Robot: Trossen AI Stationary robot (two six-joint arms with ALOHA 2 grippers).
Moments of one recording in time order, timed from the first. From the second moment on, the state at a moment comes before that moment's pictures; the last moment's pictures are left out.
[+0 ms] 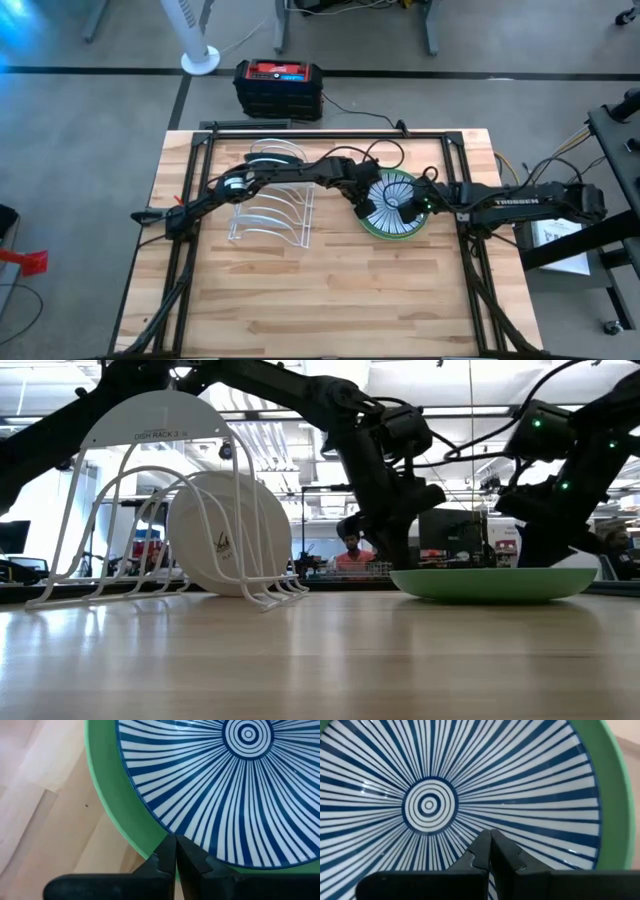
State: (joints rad) left arm 0.17 2.46 2.19 -0.84 -0.05 -0.28; right arm -0.25 0.97 0.28 -0.39 0.21 0.71
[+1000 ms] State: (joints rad) left arm 0.17 2.45 2.27 -0.95 -0.15 -0.43; right arm -0.25 0.97 0.19 -0.13 0.23 0.68
